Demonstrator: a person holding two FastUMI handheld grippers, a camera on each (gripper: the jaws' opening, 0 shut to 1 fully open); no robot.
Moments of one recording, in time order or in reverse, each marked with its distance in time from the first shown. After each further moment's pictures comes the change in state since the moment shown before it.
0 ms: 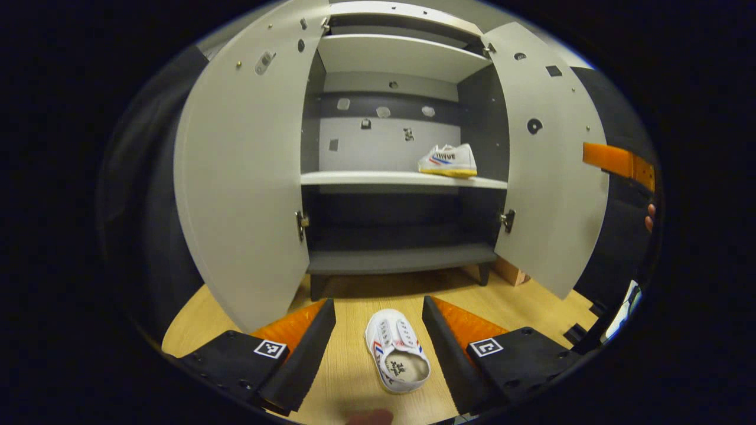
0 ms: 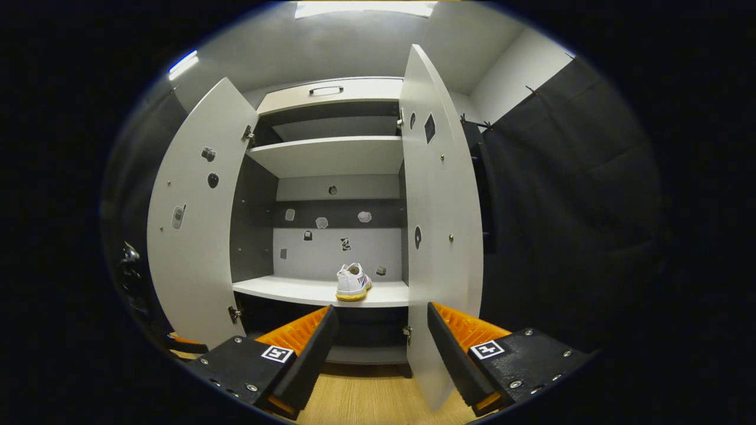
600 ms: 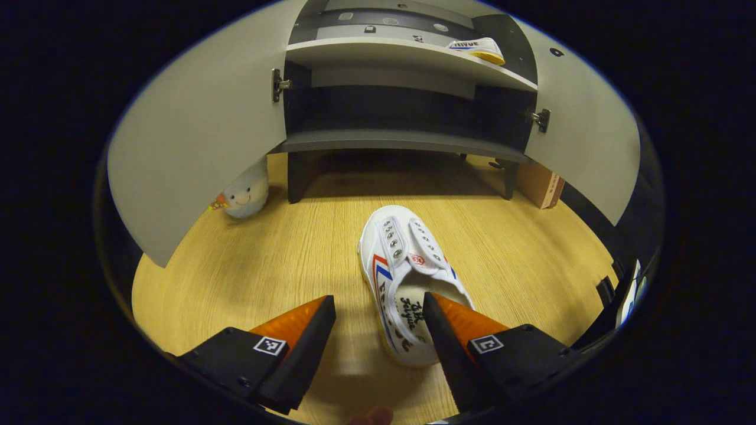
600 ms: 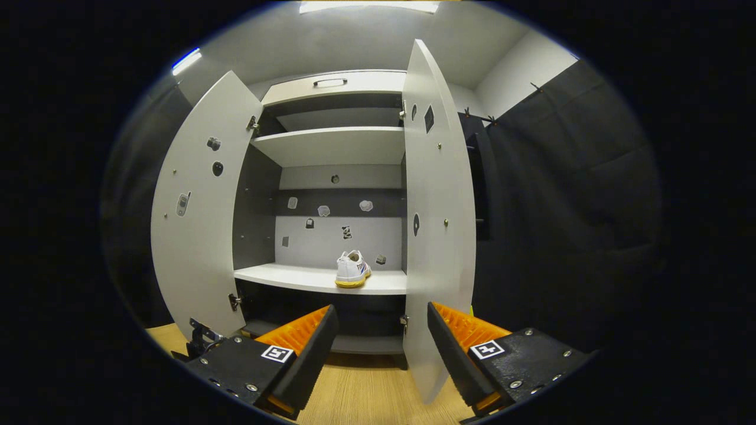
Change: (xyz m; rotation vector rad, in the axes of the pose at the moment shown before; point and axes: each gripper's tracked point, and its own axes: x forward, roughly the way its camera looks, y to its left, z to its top) left arm 0.066 0.010 -0.147 -0.052 0.332 0.012; right arm -0.010 -0.004 -0.011 -0.019 0.047 0.004
